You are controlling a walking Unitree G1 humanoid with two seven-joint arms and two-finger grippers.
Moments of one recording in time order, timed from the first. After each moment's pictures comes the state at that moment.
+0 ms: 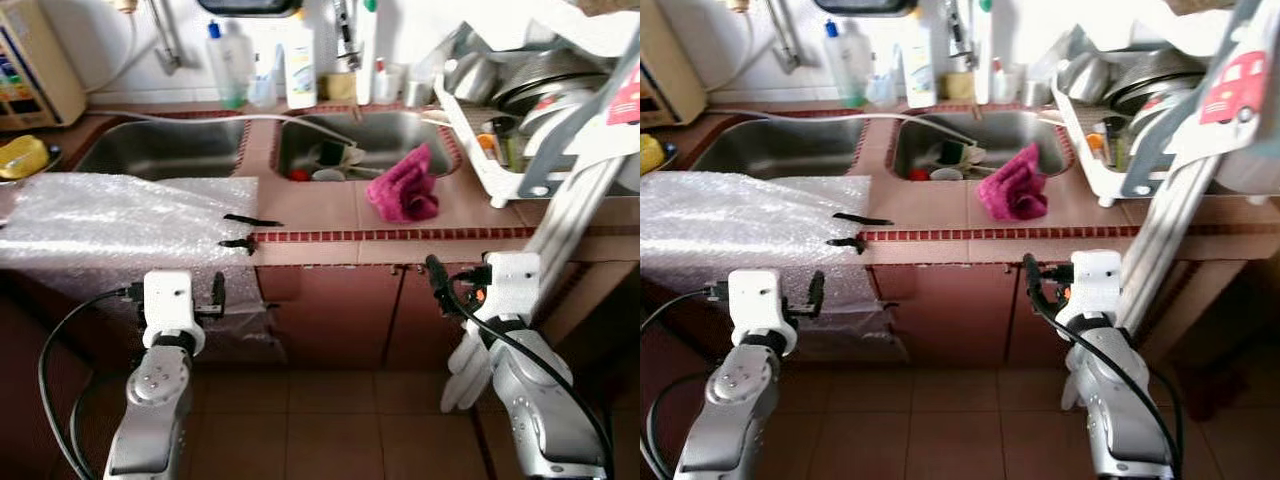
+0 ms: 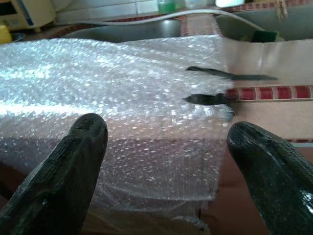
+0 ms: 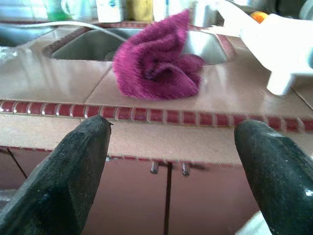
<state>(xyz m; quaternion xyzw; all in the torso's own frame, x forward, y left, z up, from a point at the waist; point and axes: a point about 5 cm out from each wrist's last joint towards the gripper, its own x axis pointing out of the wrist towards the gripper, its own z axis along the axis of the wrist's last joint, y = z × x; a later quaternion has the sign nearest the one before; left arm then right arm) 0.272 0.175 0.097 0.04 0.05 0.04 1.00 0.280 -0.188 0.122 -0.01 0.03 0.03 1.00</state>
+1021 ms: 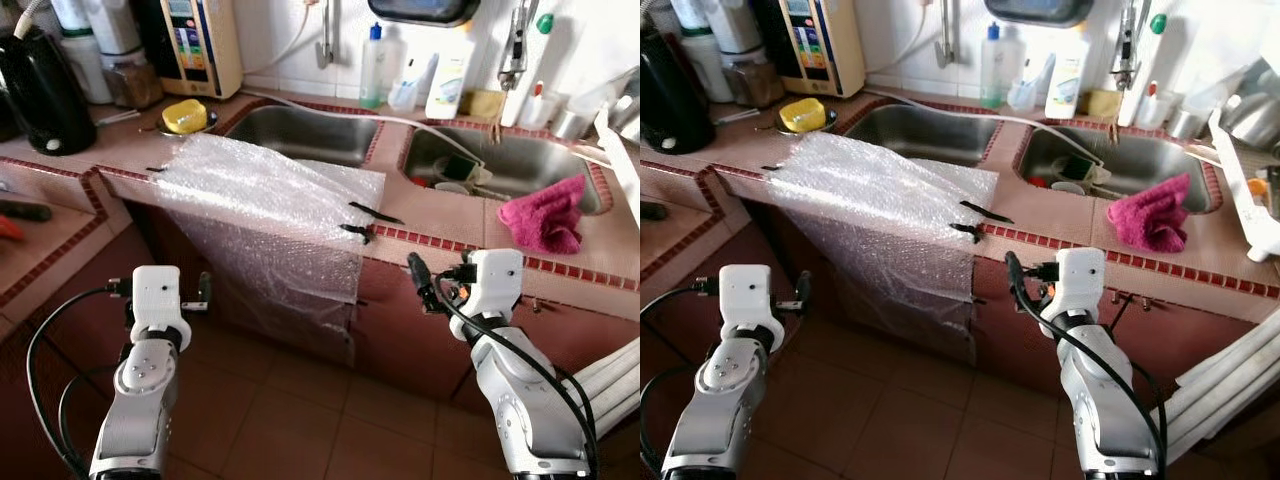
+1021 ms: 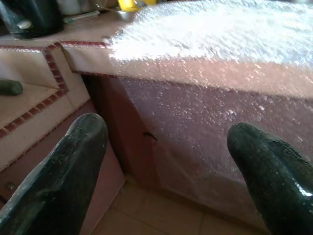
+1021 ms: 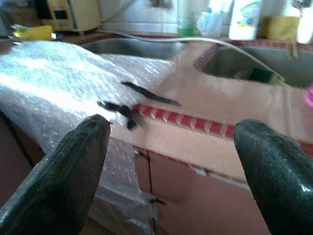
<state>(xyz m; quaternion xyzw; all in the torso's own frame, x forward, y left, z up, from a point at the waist) 0.280 0.190 0.090 0.05 0.08 0.05 0.99 0.282 -0.175 0.122 0.01 0.03 0.06 1.00</state>
